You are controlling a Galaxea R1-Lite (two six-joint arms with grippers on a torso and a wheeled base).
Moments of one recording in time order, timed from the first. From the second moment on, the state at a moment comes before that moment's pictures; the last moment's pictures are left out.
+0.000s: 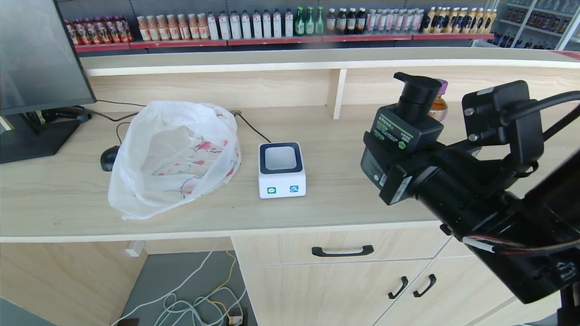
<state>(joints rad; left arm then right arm) 0.00 0.00 0.00 0.00 0.00 0.01 0.82 1.58 -0.65 -1.22 -0.41 -0.23</state>
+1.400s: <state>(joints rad) 0.00 0.00 0.00 0.00 0.00 0.01 0.86 1.76 -0.80 -1.28 -0.59 -0.42</state>
